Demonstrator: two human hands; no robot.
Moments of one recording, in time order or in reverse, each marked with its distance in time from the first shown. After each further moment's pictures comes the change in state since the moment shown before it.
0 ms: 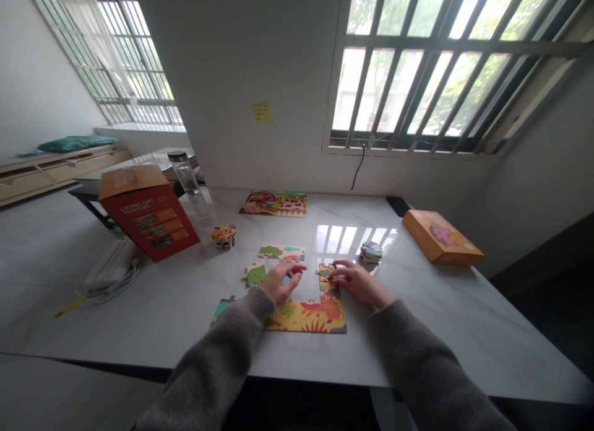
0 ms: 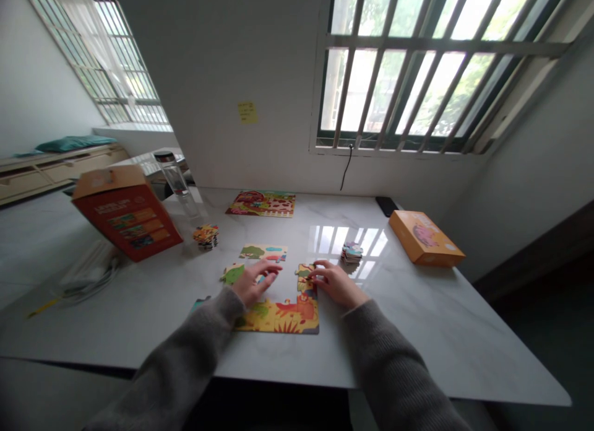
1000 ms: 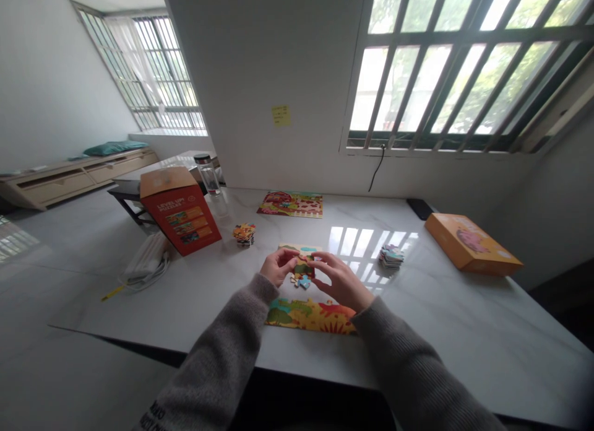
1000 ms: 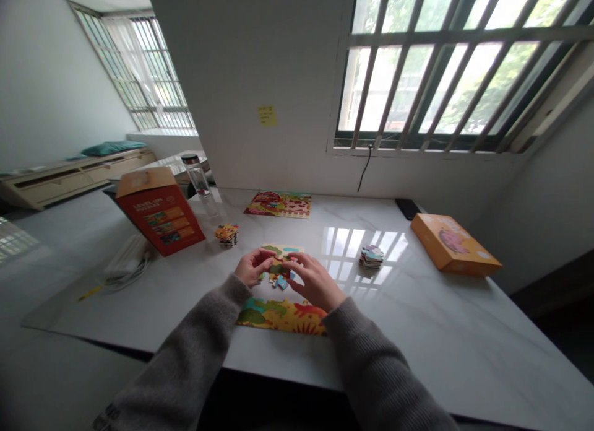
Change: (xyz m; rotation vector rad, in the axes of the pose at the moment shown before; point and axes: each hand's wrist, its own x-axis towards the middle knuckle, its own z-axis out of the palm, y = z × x) left_hand 0.003 -0.029 -0.033 -0.604 0.254 -0.258; right_hand 0.054 -0.104 0.026 0.040 0.174 -0.292
